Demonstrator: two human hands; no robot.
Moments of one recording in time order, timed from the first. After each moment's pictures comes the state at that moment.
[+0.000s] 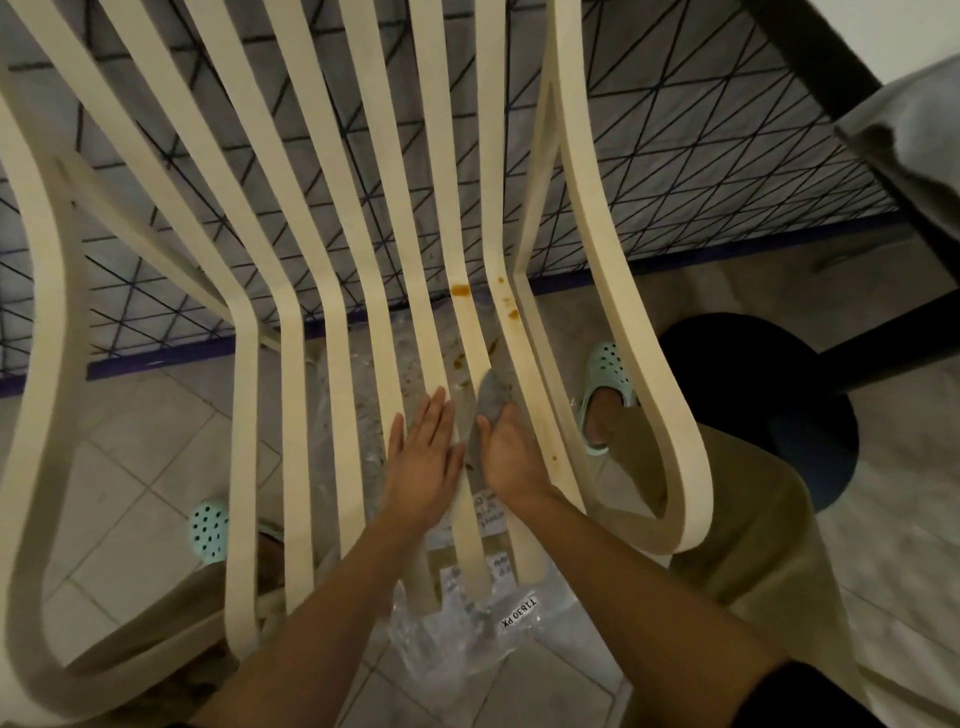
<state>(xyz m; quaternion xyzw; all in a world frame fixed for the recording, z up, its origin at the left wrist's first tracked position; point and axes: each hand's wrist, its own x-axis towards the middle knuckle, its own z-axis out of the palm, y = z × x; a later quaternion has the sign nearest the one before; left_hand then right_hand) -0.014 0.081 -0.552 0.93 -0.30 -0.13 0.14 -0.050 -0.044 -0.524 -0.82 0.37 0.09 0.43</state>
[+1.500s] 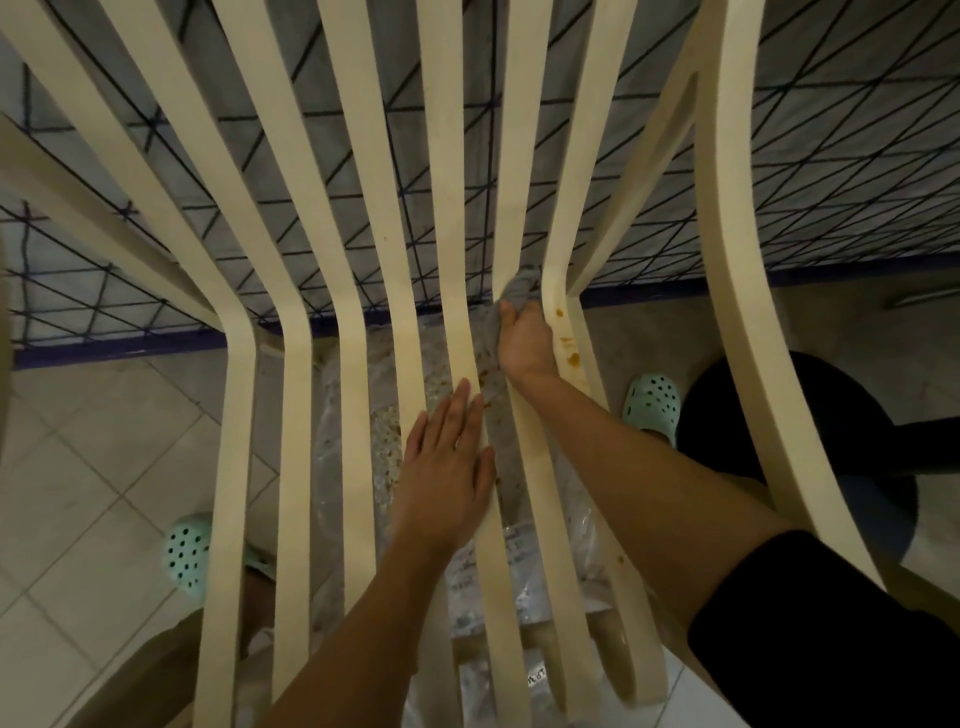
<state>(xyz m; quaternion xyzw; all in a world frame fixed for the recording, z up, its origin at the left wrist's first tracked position) 0.057 0.059 -0.564 0.94 -0.28 -0.12 0.14 0.154 -0.105 -0.556 -0.77 0.38 0.01 0.50</state>
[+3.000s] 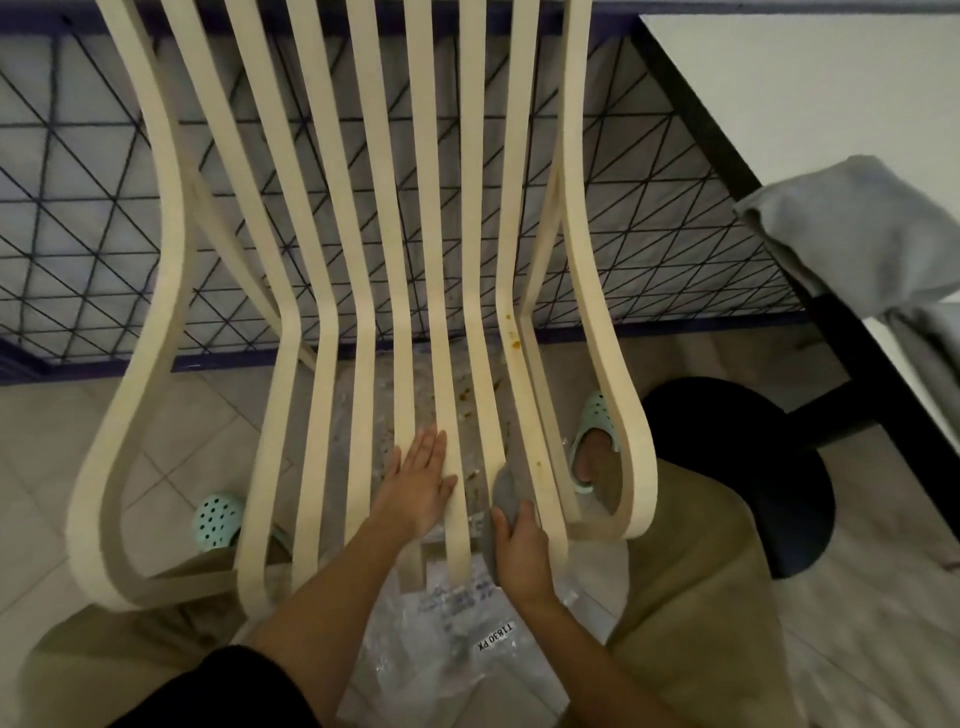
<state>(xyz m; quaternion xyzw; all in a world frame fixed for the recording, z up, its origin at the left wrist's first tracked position) -0.043 0.098 -0.521 0.92 -0.27 -0.26 0.07 -0.172 -0.018 -0.512 -0.80 0.37 0.05 0.48</state>
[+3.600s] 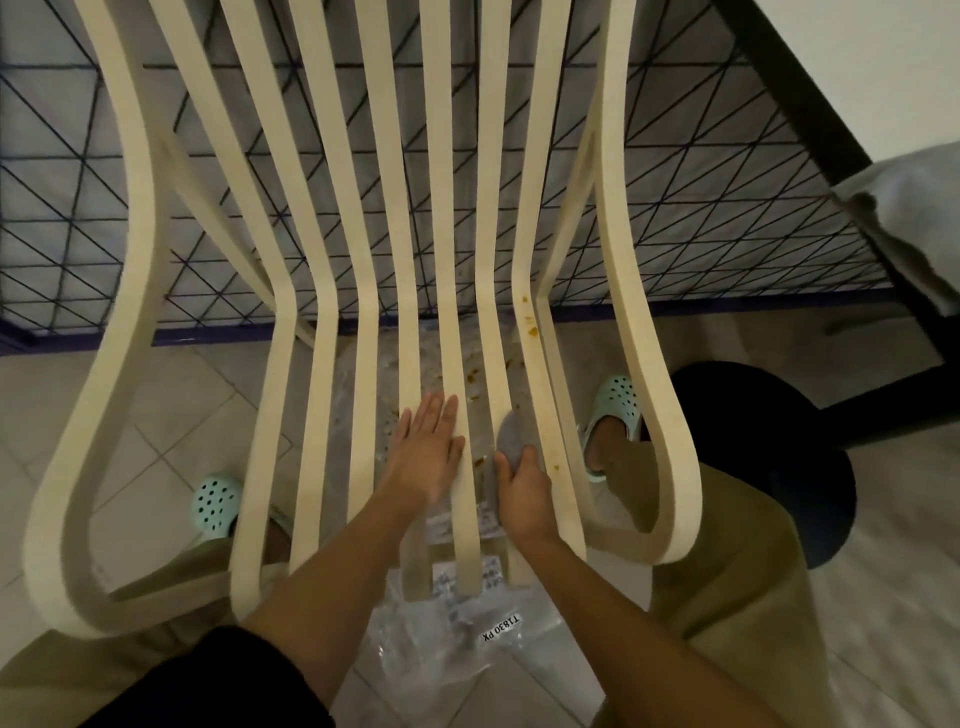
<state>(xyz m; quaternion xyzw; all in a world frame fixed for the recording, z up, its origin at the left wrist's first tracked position) -0.005 0.085 -0.535 0.94 -0.26 -0.19 0.10 -0.103 -0.036 -0.525 -0.81 0.36 0.05 0.46</state>
